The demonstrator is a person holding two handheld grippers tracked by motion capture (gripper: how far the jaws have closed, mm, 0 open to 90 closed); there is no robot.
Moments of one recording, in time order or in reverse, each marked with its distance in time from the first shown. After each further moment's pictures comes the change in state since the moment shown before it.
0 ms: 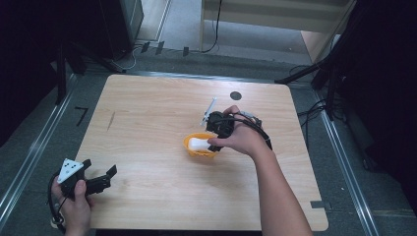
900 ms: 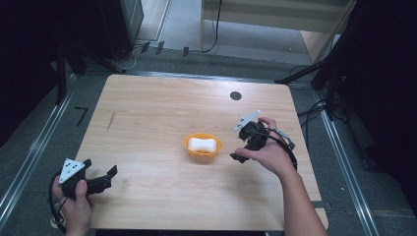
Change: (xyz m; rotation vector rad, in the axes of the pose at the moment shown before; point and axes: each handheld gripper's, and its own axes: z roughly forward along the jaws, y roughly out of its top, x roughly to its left) left arm -0.001 0.000 0.000 0.010 0.007 0.018; right arm 0.007 -0.098 -0.011 -0.185 -0.136 0.244
